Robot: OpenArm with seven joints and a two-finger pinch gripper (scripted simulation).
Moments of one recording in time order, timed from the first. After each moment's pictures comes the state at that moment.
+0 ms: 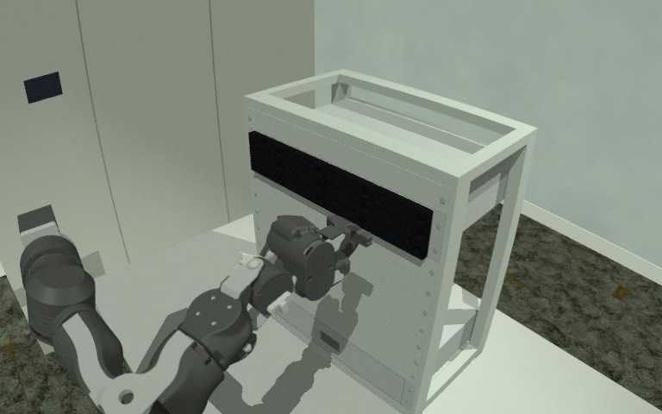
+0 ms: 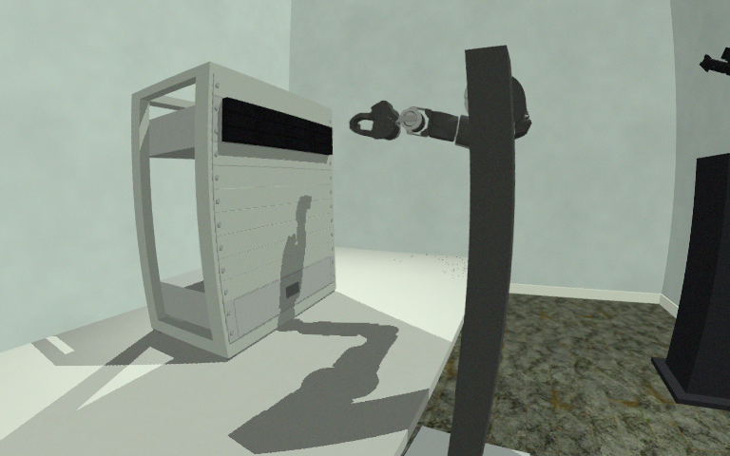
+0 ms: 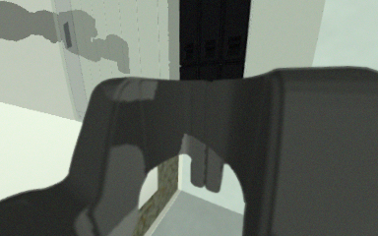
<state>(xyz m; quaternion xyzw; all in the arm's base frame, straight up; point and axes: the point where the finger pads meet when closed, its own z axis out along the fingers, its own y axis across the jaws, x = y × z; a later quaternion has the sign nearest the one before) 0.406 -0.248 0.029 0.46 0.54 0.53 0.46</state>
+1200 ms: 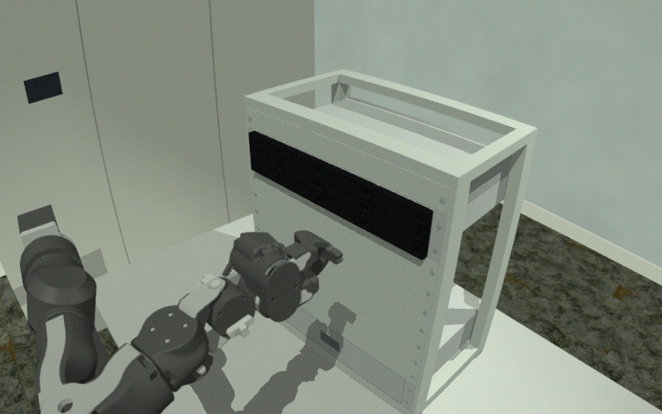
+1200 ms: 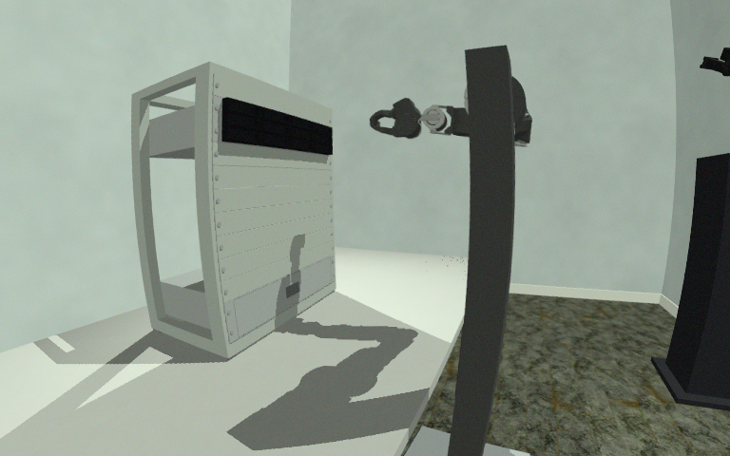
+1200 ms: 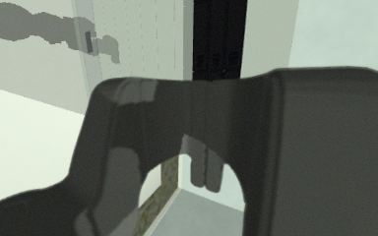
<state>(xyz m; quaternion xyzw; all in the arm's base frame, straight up) 0.348 -0.257 0.032 0.46 0.54 0.53 0.47</state>
